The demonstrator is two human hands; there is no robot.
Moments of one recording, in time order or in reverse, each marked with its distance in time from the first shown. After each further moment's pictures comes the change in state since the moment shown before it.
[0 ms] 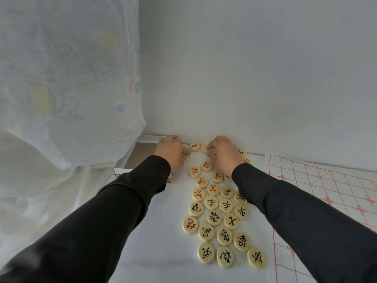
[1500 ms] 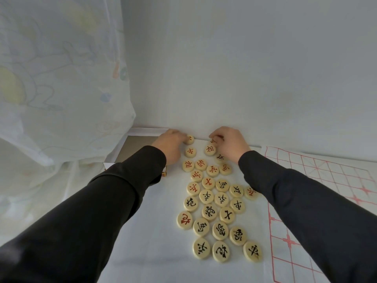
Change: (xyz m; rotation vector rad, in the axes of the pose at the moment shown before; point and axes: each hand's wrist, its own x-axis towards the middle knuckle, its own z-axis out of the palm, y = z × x) left_hand 0.000 0.008 -0.005 -0.185 -0.053 0.032; right_hand 0.005 0.020 -0.013 0.297 0.039 0.156
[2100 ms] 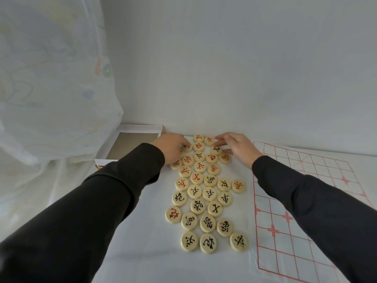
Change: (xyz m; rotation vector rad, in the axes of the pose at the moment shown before) left_hand -0.011 0.040 -0.008 -0.046 -0.095 -0.021; right_hand -0.033 0.038 -0.029 0.381 -0.128 0.156
